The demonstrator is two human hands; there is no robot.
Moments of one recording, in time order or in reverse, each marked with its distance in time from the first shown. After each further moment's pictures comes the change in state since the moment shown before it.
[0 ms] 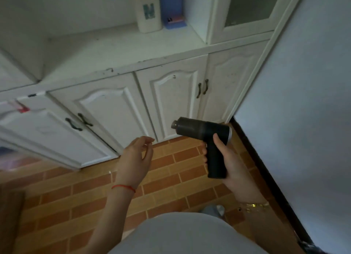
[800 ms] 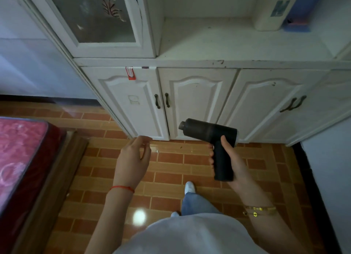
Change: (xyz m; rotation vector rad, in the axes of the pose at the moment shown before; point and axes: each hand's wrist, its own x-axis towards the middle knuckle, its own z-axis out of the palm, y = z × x) left_hand -0.077 -0.189 -0.211 0.121 0.242 -0.286; right_hand 0.048 0.131 0.245 -0.164 -0.203 0.222
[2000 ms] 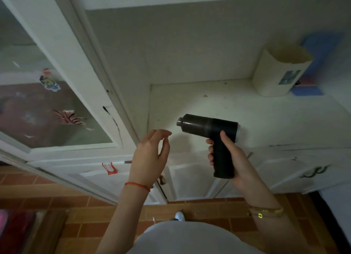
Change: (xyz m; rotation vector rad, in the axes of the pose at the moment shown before) left_hand 0.389 0.070 0.046 -0.098 0.042 0.301; right_hand 0.280 -0.234 0.071 0.008 0.012 -0.162
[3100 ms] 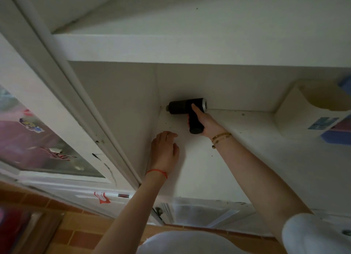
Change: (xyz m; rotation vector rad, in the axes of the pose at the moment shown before) left_hand 0.134 -0.064 0.088 0.262 -0.092 -0.186; right_hand 0.276 -0.088 0.079 -0.224 0.031 0.061
